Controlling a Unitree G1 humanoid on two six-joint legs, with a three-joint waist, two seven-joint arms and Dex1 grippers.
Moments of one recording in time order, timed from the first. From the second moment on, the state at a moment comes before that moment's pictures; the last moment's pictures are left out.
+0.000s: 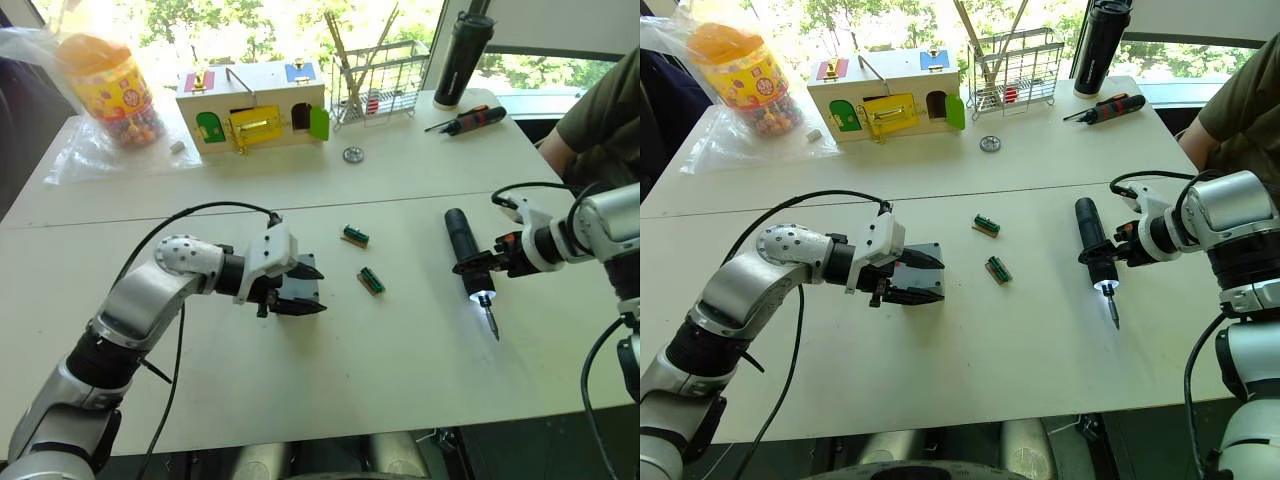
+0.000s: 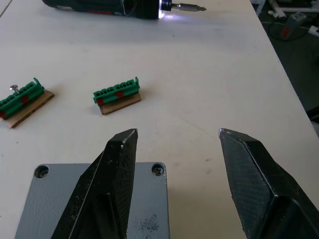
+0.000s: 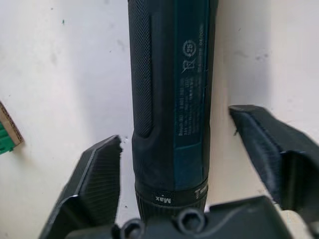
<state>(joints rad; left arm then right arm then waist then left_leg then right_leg) -0.52 0.70 -0.27 -0.32 -0.42 0.63 -1.13 -0.92 -0.99 0.34 0.40 0.47 1.43 0.85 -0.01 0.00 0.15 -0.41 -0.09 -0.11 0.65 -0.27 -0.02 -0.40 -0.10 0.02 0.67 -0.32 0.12</state>
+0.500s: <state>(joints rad) -0.53 0.71 -0.21 -0.28 -0.43 0.65 -1.13 -0.94 -0.98 0.33 0.33 0.38 1.34 0.91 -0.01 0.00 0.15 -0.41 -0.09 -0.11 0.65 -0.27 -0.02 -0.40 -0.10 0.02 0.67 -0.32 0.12</state>
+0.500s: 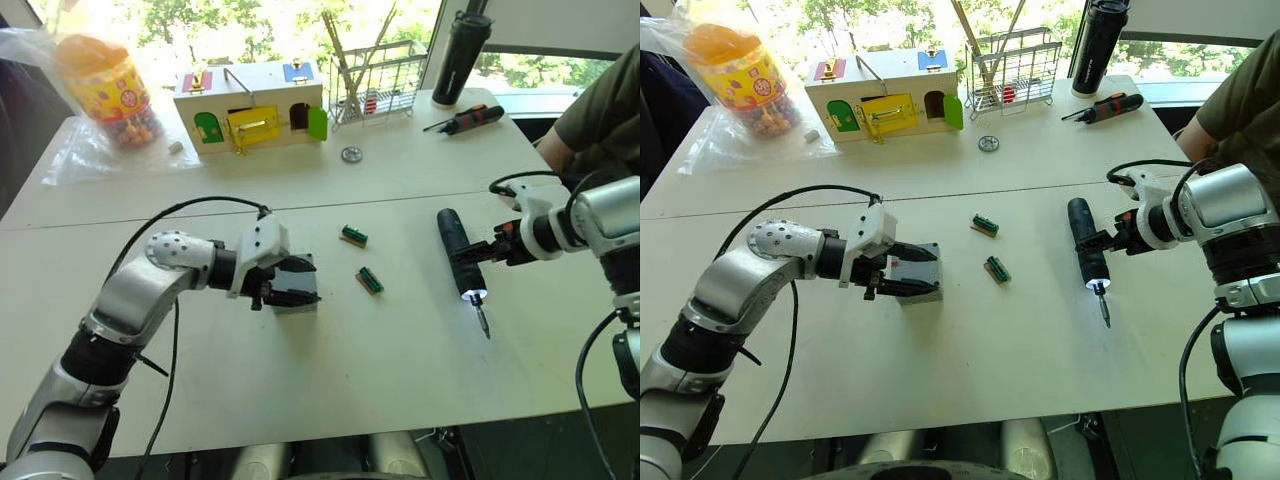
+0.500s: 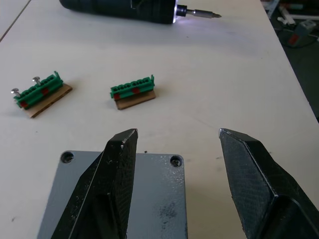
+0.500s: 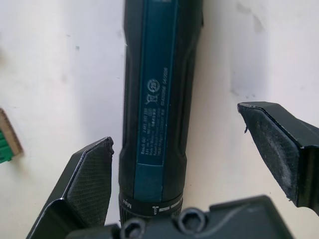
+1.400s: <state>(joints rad) -0.29 0.80 -0.05 -0.20 -0.40 0.70 -0.96 -0.51 -0.58 0.45 -0.42 0.42 0.98 0.80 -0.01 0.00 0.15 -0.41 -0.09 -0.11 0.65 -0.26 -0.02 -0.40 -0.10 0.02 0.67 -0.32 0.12</state>
